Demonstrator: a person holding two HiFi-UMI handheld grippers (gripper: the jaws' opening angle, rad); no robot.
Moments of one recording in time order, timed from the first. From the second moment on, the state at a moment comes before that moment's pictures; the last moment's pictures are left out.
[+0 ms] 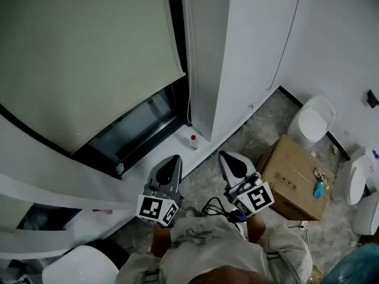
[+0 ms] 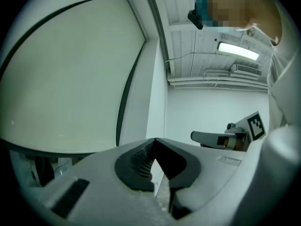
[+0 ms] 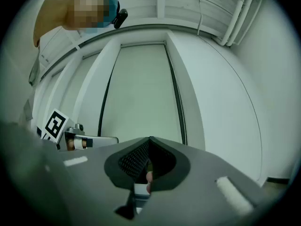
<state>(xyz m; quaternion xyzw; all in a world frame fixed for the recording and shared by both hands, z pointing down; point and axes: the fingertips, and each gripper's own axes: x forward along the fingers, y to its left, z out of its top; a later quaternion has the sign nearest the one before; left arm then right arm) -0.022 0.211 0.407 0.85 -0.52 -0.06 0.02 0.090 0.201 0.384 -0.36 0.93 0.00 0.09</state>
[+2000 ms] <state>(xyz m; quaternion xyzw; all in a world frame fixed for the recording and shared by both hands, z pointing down) -0.082 0.097 0.413 0.87 -0.48 -0.06 0.05 0.020 0.098 0.404 -0.41 0.91 0.00 0.05</state>
